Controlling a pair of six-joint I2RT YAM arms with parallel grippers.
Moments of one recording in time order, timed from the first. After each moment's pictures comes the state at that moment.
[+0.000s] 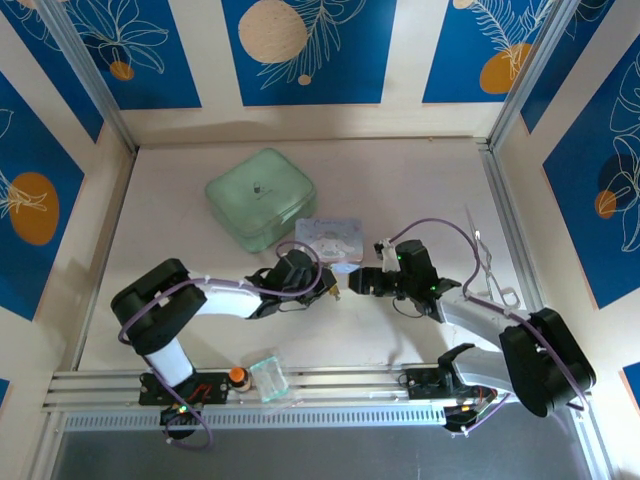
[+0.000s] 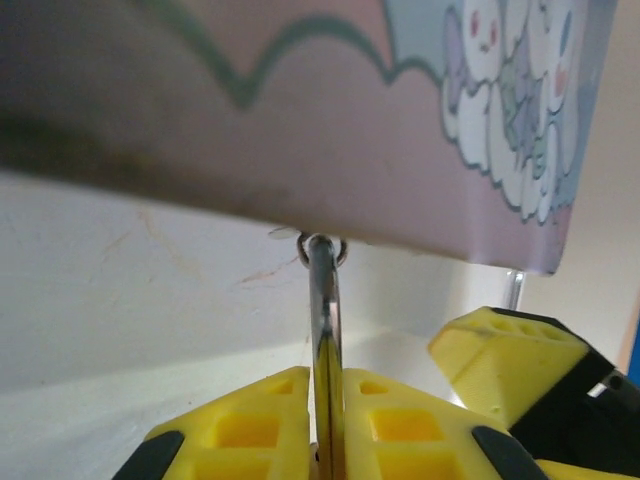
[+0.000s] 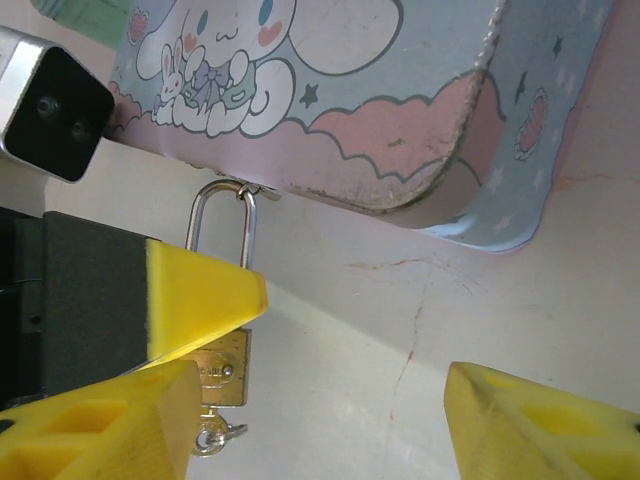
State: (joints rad) left arm -0.91 1.69 0.67 0.39 0.12 -1.34; right arm 0.47 1.18 0.38 0.08 -0.44 0.54
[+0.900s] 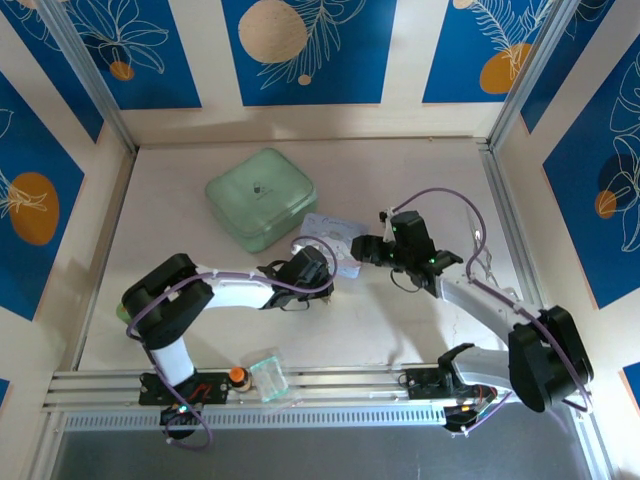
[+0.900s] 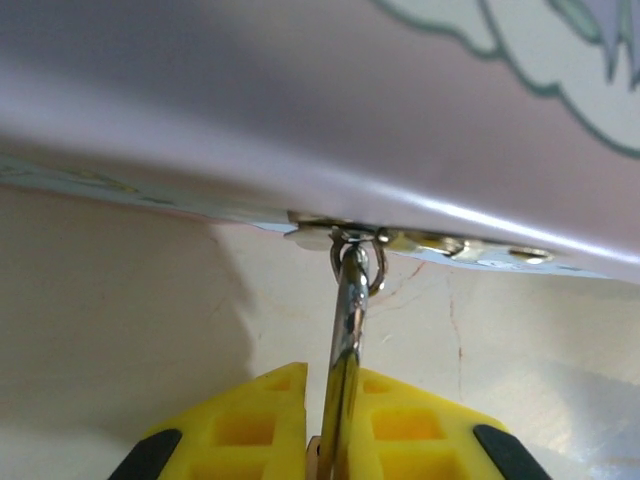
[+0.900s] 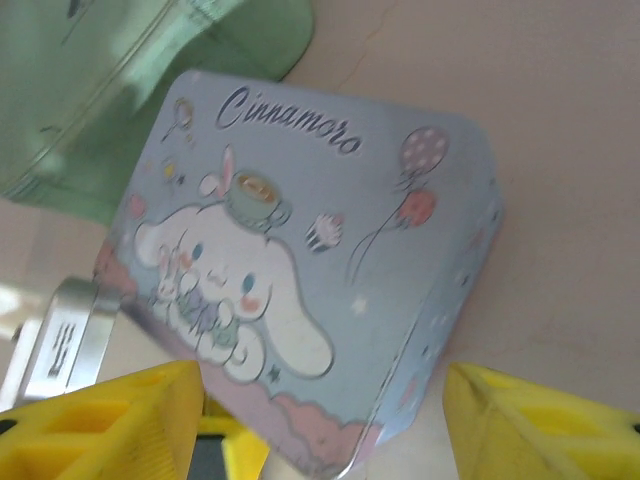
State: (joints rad) left arm -0.92 1.74 0.82 0.06 0.00 -0.93; right arm 0.46 1.24 0.67 -0.16 -0.18 0.54
